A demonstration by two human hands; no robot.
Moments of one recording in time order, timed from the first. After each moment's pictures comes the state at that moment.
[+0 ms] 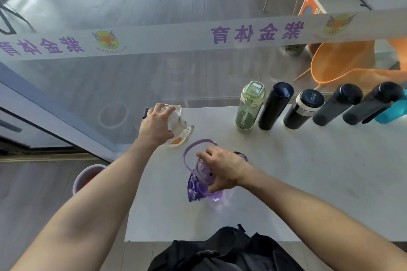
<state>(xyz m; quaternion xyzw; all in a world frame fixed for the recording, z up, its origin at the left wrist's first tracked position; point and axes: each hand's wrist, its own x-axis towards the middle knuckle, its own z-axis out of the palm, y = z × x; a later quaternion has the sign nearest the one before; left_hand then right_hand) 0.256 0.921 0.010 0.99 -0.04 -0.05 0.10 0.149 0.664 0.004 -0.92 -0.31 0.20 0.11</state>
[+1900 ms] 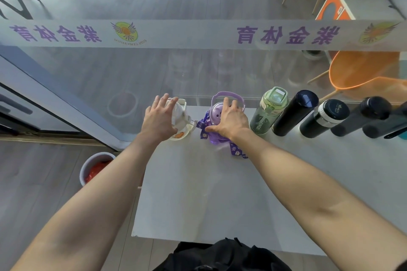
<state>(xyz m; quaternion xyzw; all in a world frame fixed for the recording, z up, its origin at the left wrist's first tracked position) 0.267 0.953 0.018 0.99 -0.02 -0.07 0.08 0.284 0.703 0.009 -0.98 0.01 0.12 0.15</state>
